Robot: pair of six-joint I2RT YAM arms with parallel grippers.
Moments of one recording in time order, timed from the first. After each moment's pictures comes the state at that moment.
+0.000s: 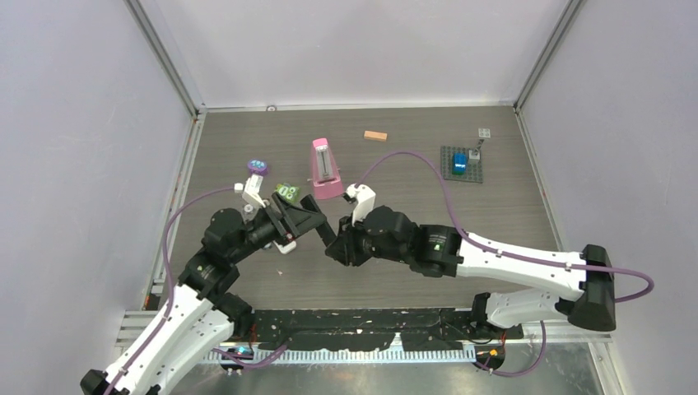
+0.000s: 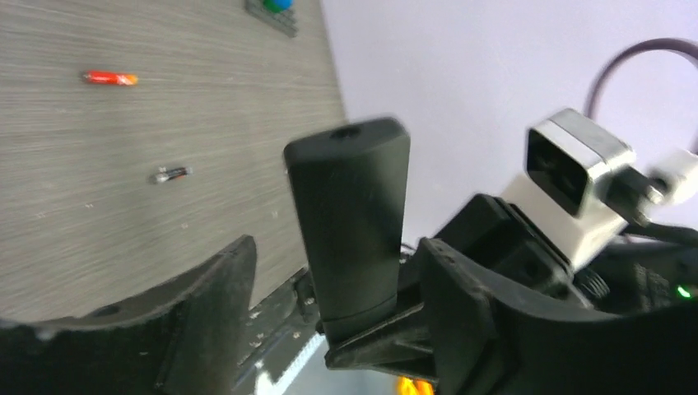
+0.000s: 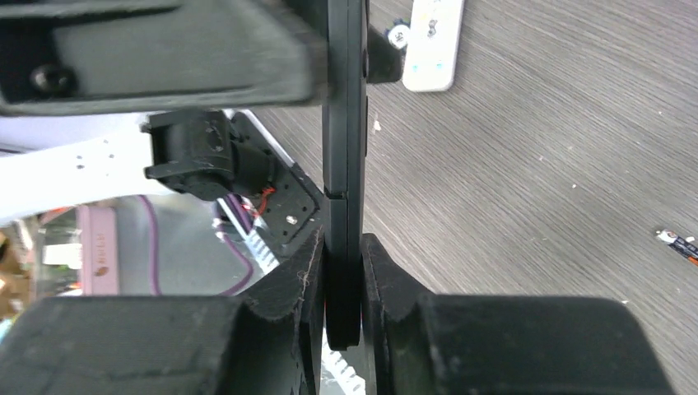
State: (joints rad) left arm -0.53 0.59 0.57 -0.16 0.33 -1.09; right arm 1.23 1.23 1.03 -0.29 0.13 0.64
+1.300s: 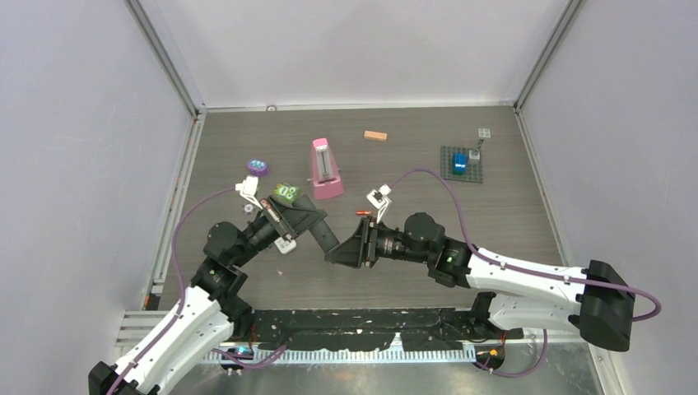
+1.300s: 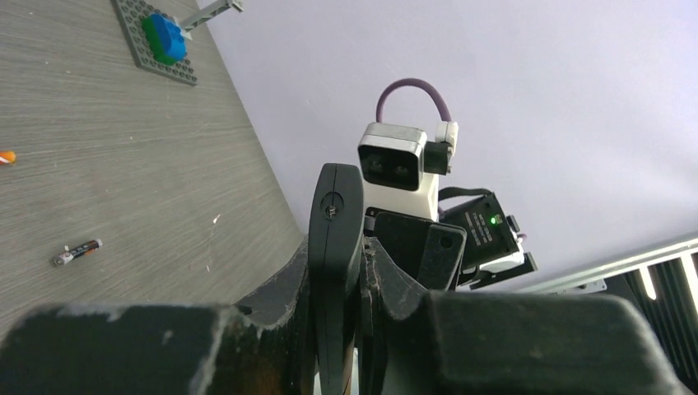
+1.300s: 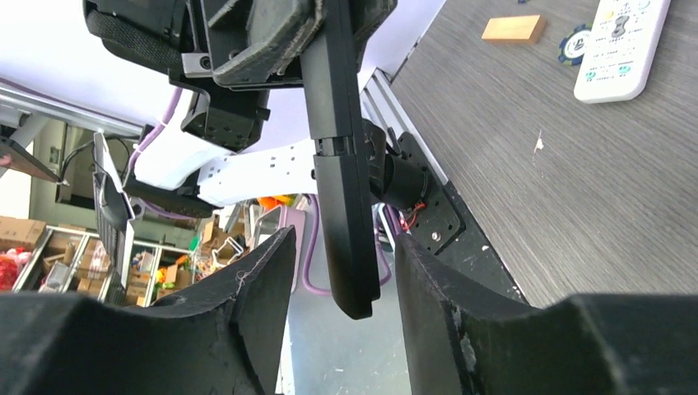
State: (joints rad) left arm -0.54 0.55 0.38 0.34 0.37 -1.19; right arm 1.08 1.08 0.63 0.35 -0.28 0.96
